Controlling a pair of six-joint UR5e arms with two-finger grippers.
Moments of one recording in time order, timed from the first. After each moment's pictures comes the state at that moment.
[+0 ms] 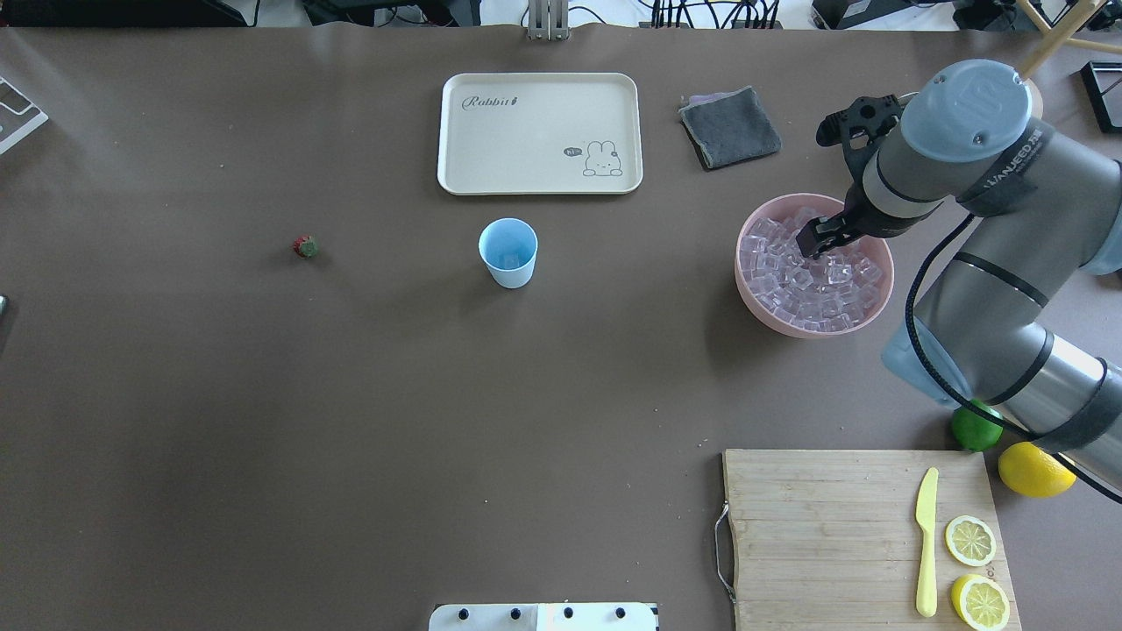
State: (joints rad) left arm -1.66 -1.58 -1.68 -1.67 -2.41 -0.06; right arm 0.82 -1.23 1.81 -1.62 1.88 0.62
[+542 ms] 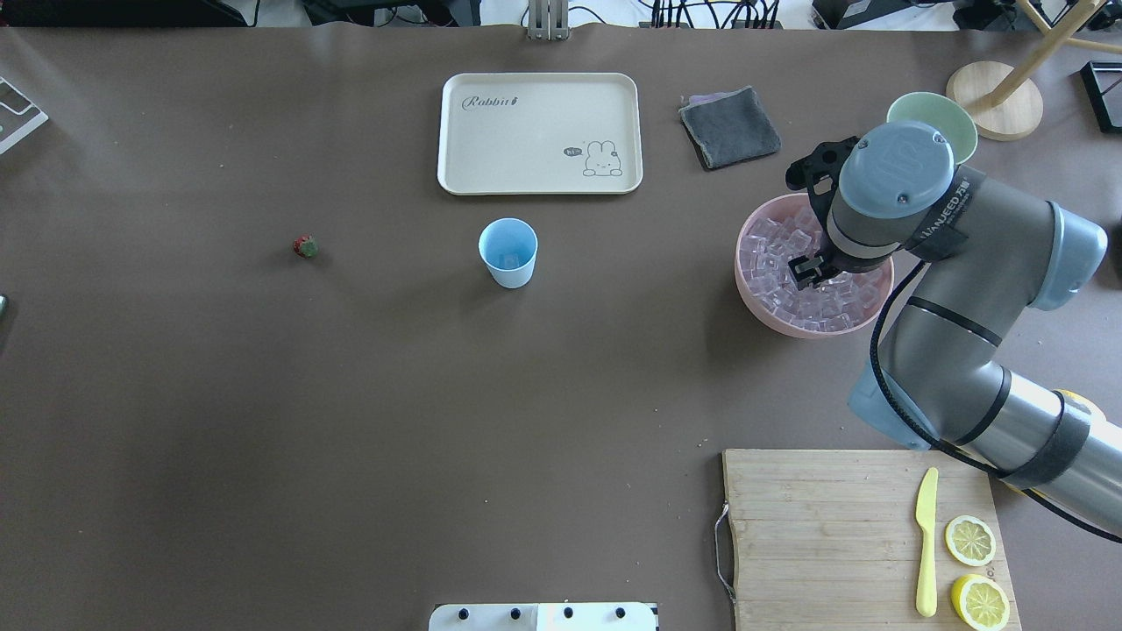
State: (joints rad) left arm -1.66 -1.57 -1.68 -1.67 -2.41 -0.06; right arm 0.73 -1.22 1.81 -1.70 1.76 0.62
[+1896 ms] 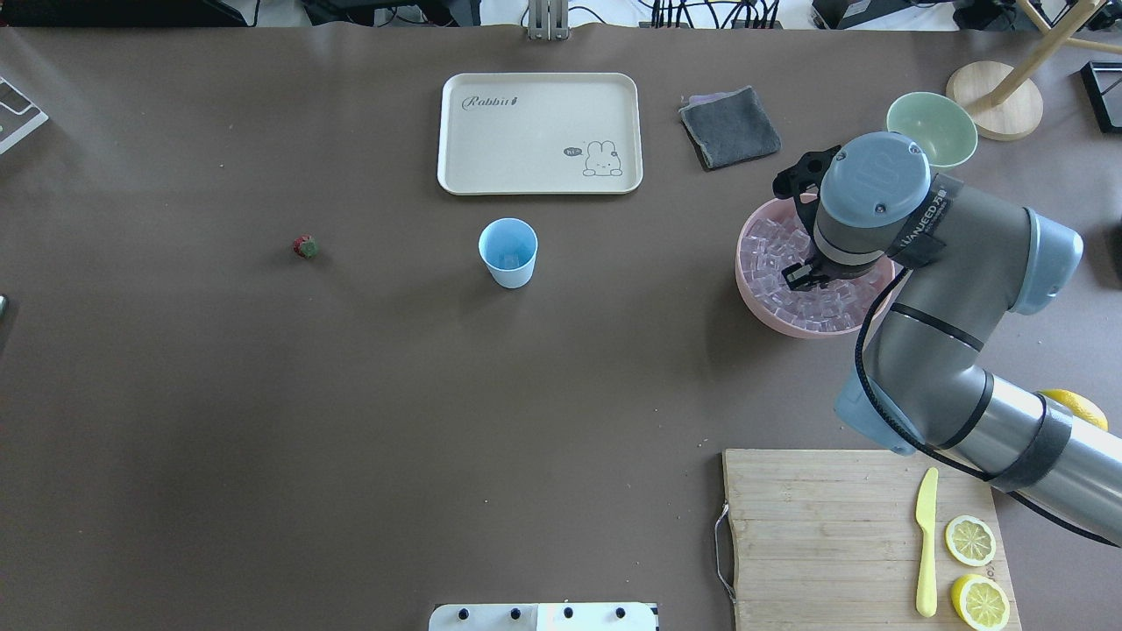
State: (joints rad) left arm -1.66 -1.57 -1.68 -1.67 -2.41 -0.06; right arm 0.72 -1.20 1.79 -1.71 1.75 0.62
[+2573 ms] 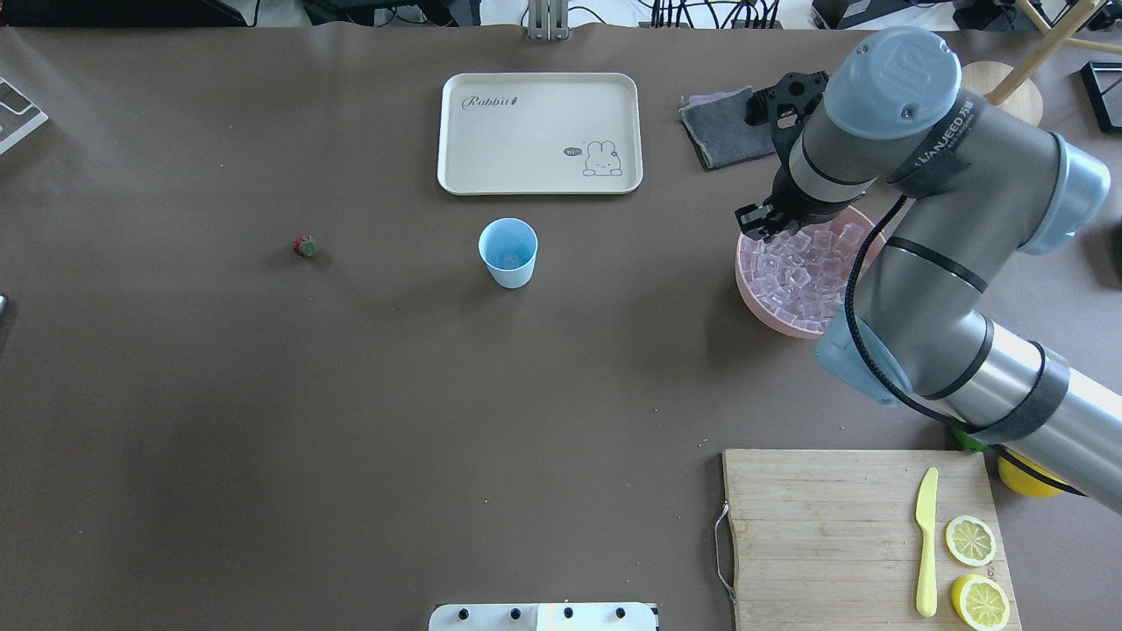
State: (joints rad) left arm -1.66 -1.57 -1.69 -1.67 -2.41 -0.06; right arm 0.77 -1.02 1.82 -1.70 1.91 0.74
